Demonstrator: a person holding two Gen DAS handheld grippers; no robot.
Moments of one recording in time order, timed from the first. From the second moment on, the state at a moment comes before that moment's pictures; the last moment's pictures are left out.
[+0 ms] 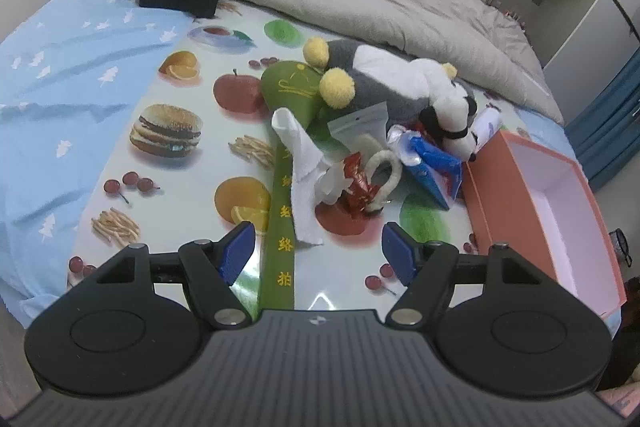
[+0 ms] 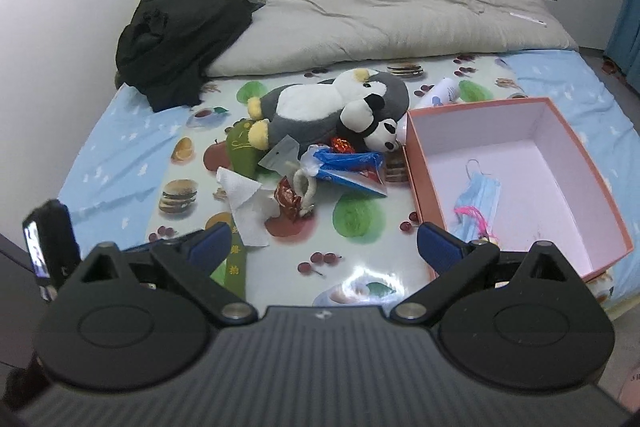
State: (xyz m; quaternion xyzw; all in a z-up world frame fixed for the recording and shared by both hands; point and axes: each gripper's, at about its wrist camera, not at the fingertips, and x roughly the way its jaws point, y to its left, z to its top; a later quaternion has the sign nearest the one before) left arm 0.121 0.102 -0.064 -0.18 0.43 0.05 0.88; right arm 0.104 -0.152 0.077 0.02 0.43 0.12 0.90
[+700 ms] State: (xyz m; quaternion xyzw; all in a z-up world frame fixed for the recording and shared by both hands) left arm 0.148 0.115 -0.098 -0.18 0.44 0.06 0.88; right arm 0.167 -0.135 -0.017 0.02 0.48 0.13 0.87
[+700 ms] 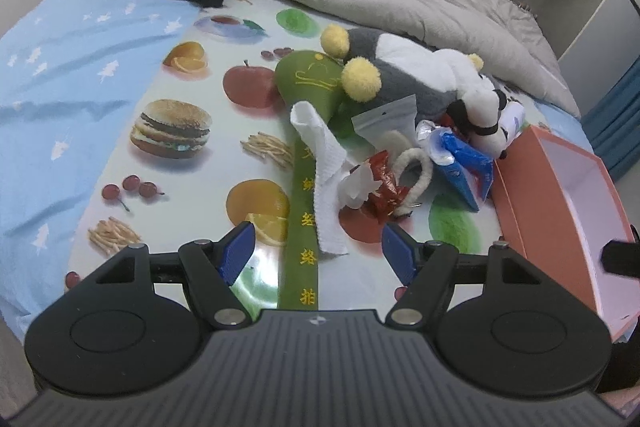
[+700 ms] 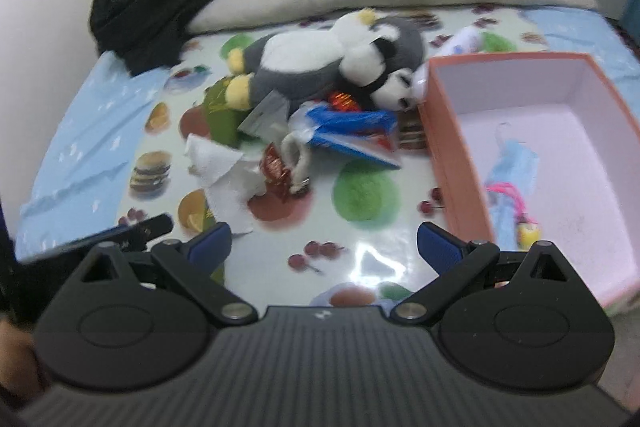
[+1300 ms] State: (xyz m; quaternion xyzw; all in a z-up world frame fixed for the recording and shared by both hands) left arm 0.230 0.131 -0.161 -0.20 0.45 0.05 0.87; right arm 0.261 -0.124 -0.131 0.10 0.50 0.16 0.84
